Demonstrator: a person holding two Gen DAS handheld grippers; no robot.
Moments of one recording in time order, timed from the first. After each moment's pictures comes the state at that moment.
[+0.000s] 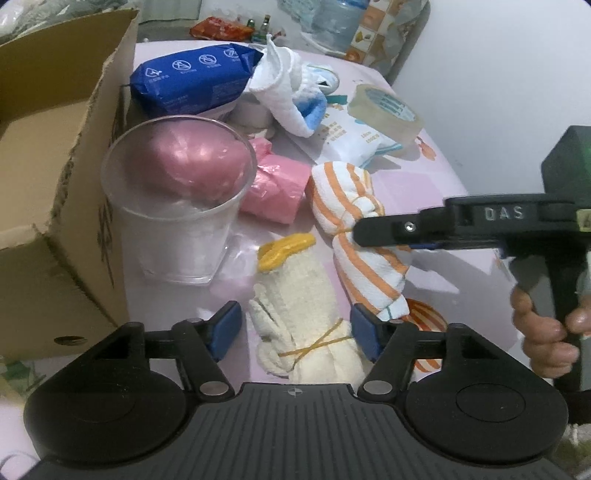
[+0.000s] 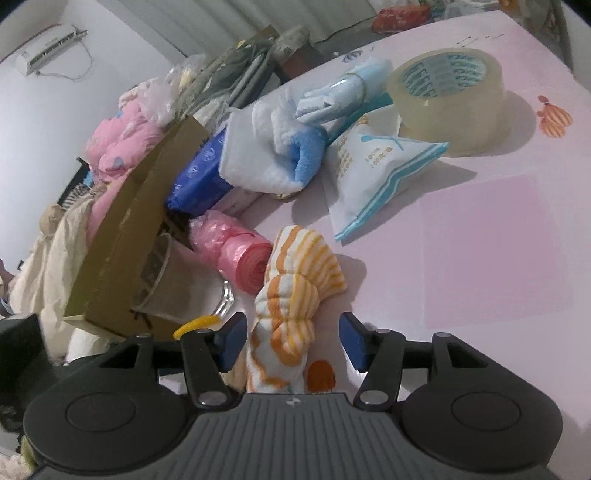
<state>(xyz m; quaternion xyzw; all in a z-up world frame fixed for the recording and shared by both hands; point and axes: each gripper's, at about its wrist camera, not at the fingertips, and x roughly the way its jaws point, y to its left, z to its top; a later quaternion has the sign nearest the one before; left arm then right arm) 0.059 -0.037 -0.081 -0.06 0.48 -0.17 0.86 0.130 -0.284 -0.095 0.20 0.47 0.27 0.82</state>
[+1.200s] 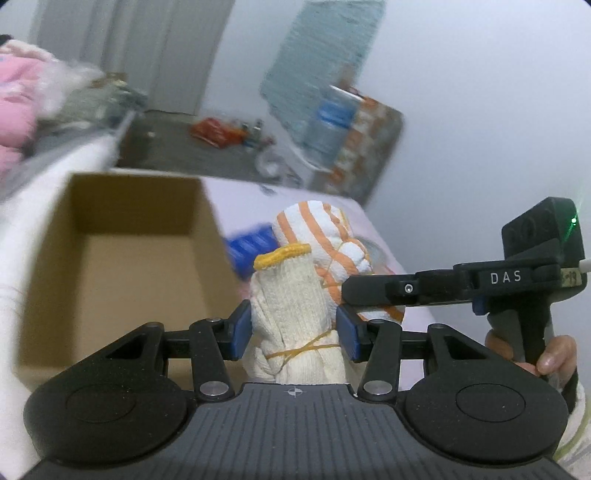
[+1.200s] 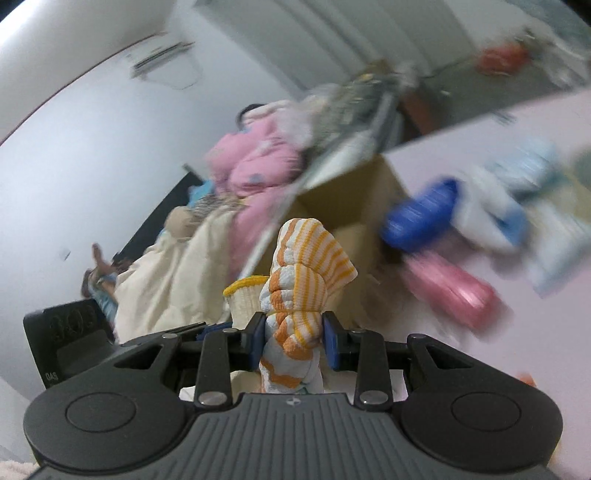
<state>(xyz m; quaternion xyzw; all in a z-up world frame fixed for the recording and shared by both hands) -0.005 0.058 0.056 -0.10 0.33 -0.19 0.92 0.072 -0.199 0.038 0.22 0.37 0.43 0.80</state>
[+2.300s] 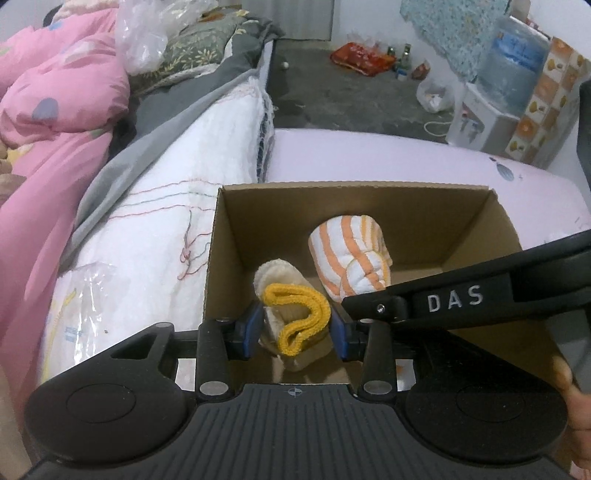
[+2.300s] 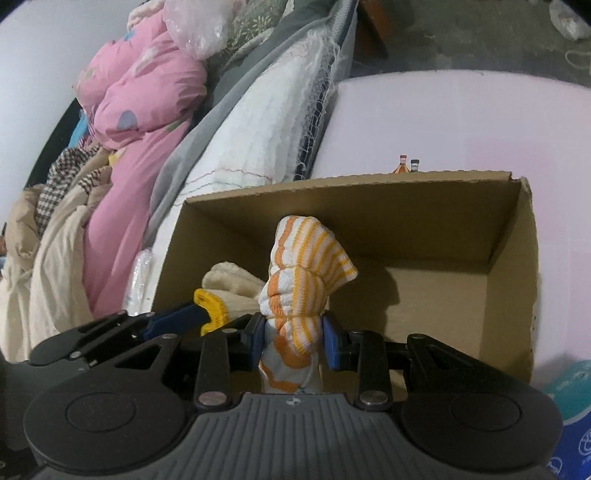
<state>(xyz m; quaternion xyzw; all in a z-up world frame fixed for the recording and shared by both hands) 0.242 0.189 0.004 -0.02 0.48 0.03 0.88 0.333 0.064 -0.023 0.11 0.56 0.31 0.76</state>
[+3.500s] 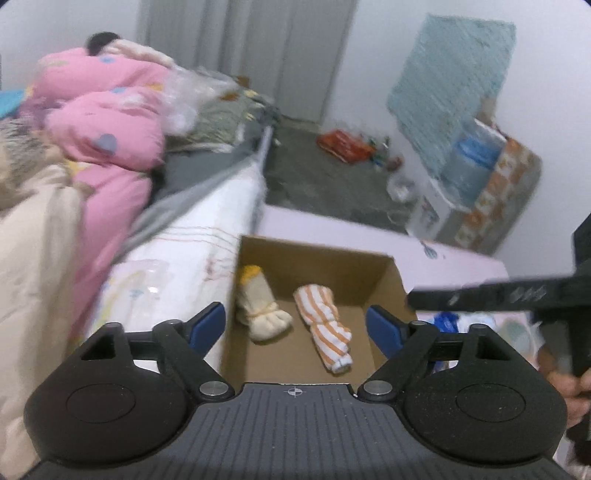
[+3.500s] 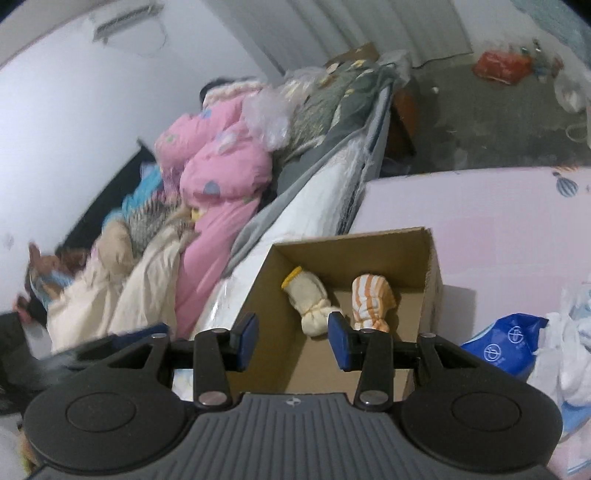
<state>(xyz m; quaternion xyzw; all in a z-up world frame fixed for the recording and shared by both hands) 0.115 0.189 0.098 -0.10 0.35 0.01 0.93 0.234 -0.037 0.079 0.14 0.42 0.37 0.82</state>
